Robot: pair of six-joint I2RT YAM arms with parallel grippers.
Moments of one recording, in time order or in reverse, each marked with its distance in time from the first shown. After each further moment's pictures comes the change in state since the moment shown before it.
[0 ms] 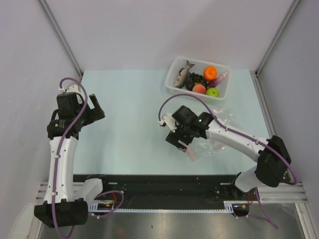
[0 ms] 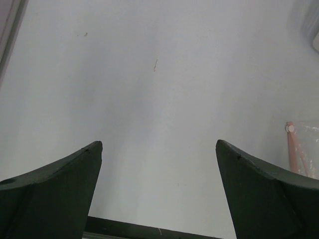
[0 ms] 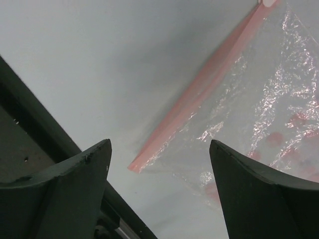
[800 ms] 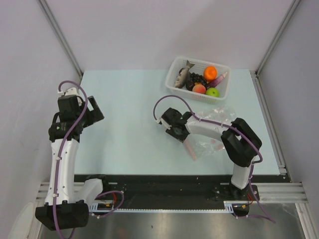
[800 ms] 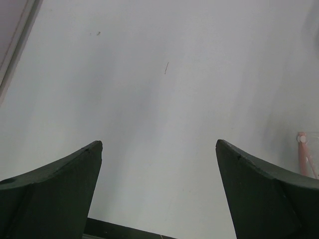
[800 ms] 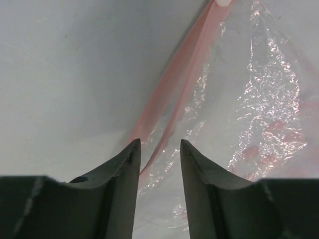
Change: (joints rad) left arm 0.010 -0.029 -0.060 0.042 -0.050 -0.024; right arm -0.016 0.362 0.056 0.151 0.295 0.043
